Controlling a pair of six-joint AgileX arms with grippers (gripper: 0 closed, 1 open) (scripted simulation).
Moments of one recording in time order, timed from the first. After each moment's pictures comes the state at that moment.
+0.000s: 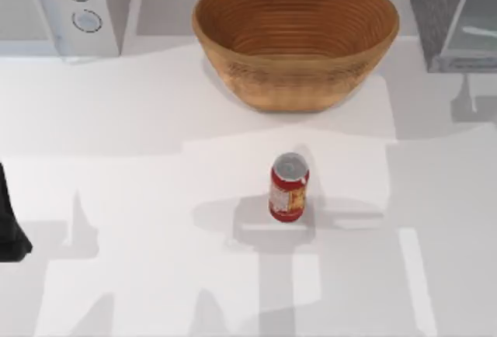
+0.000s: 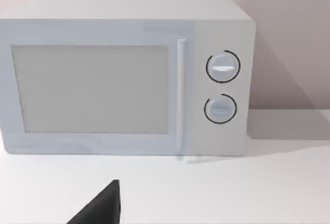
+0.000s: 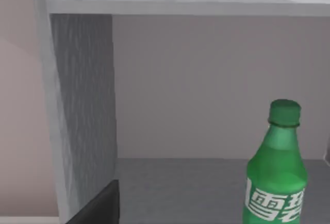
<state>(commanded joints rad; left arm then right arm) 0.00 0.00 0.00 0.00 0.00 0.00 -0.17 1.30 0.60 0.72 -0.14 0.01</state>
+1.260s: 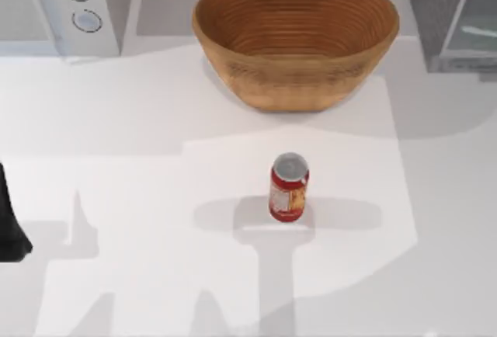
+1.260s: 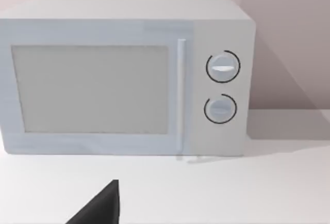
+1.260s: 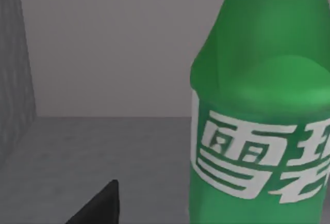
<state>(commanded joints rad) 0.00 0.00 0.00 0.00 0.00 0.00 -0.26 2.17 1.03 1.14 -0.22 0.01</state>
